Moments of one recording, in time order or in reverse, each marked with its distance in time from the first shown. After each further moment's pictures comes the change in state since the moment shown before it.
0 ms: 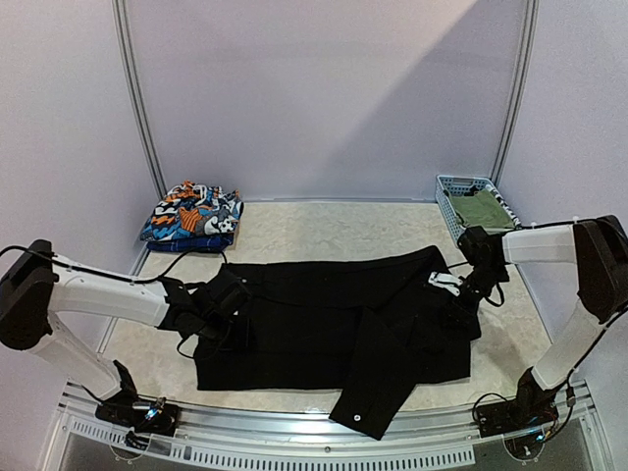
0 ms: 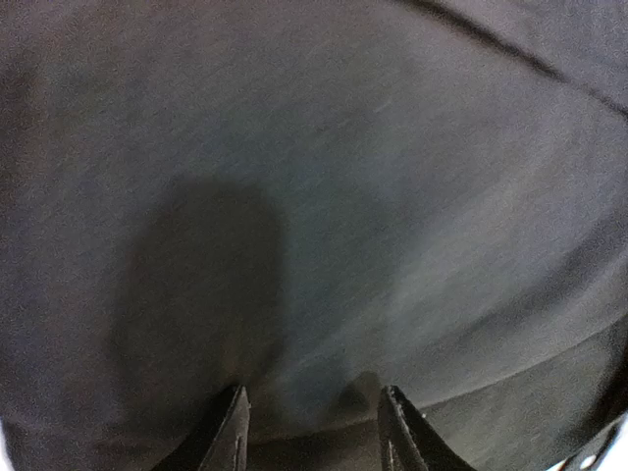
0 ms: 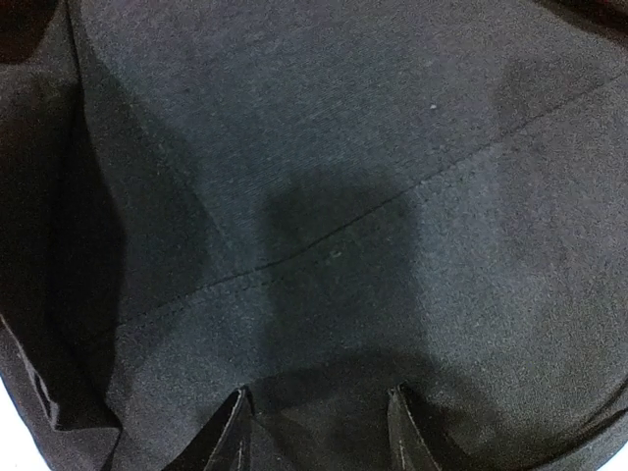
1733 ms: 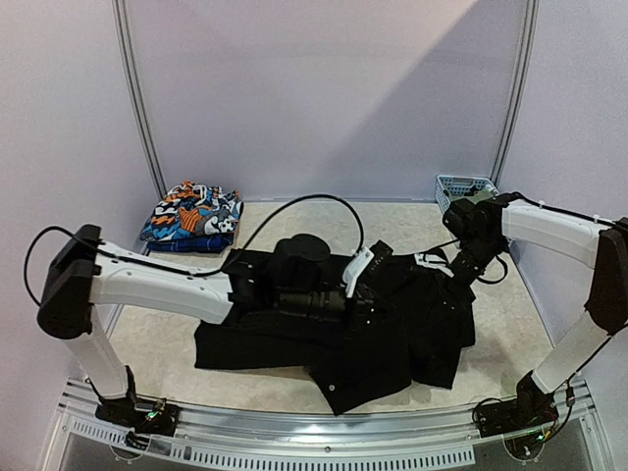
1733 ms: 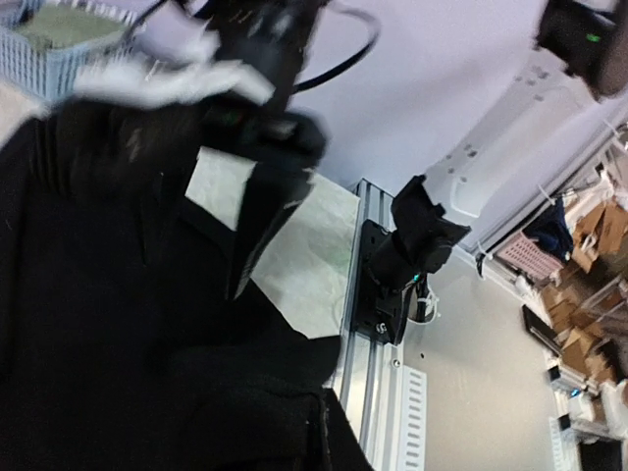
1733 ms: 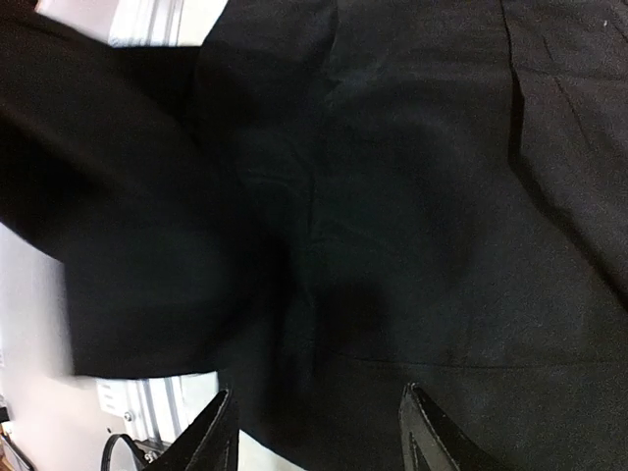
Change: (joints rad) left arm -0.291 0.290 0.489 0.649 0.422 0.495; right arm 0.179 -0.083 0.281 -0.431 -0.325 -0.193
